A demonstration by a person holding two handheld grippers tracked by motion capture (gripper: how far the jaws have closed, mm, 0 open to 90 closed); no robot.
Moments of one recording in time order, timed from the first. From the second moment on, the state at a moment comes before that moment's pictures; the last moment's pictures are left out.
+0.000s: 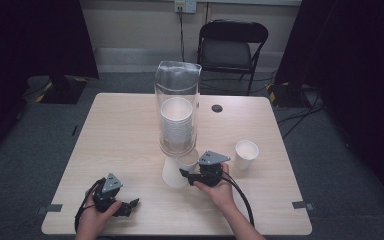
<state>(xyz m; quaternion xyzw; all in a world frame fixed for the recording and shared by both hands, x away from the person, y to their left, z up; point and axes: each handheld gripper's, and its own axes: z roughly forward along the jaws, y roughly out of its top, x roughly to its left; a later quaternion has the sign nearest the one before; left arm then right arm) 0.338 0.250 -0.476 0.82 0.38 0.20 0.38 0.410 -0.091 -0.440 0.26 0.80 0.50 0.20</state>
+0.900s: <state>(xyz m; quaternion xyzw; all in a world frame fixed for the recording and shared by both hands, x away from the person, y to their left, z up) 0.339 0.250 -0.476 0.82 0.38 0.20 0.38 0.393 -0.177 -0.450 0.32 0.81 0.44 0.23</state>
